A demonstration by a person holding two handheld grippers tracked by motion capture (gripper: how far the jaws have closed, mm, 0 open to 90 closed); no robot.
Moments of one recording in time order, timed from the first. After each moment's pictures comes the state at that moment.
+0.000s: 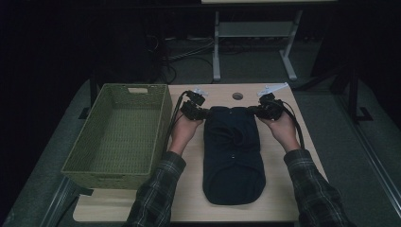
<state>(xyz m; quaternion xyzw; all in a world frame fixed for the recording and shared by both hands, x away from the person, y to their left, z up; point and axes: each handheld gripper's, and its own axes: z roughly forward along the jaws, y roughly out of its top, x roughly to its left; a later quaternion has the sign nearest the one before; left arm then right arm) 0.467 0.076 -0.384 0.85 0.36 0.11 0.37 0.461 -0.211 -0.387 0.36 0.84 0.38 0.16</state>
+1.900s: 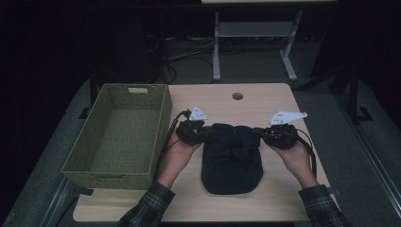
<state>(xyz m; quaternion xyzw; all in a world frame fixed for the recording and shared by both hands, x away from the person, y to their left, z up) 0.363 0.082 -0.371 0.86 0.29 0.14 0.40 0.354 -0.222 -0.386 0.30 0.83 0.43 0.18</state>
